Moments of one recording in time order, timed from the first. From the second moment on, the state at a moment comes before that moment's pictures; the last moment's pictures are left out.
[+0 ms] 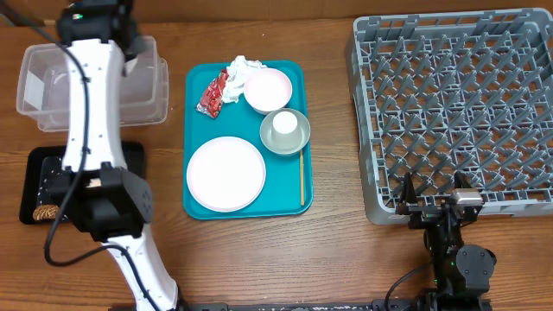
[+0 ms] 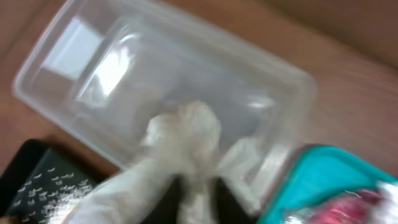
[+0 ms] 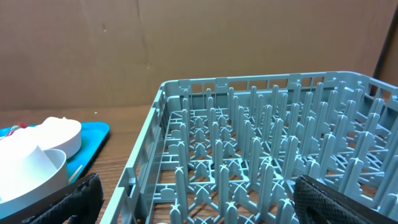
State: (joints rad) left arm 0.14 2.15 2.26 -1.17 -0.35 -0.39; right arm -0.04 0.01 0.02 -0.03 -0.06 0.05
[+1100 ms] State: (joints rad) left arm -0.16 2.17 2.26 -1.15 0.11 -0.21; right arm -0.04 0.01 0.02 -0.03 -0.06 0.05
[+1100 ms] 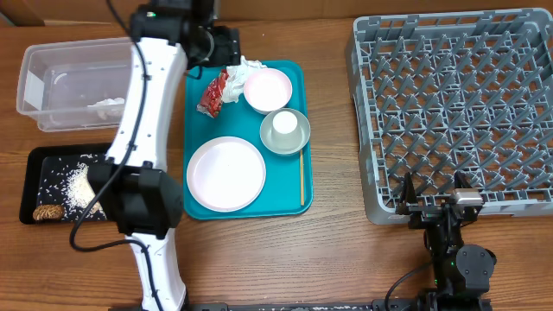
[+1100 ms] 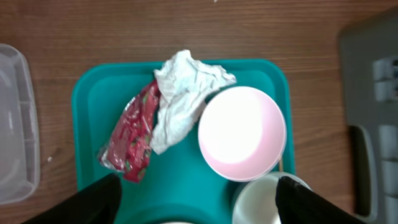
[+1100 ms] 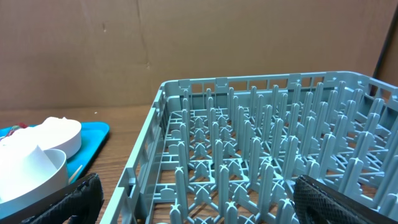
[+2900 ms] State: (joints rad) left arm -0.17 2.46 2.25 -1.04 0.00 -0.23; right arm -0.04 0.01 0.02 -0.04 -0.06 0.05
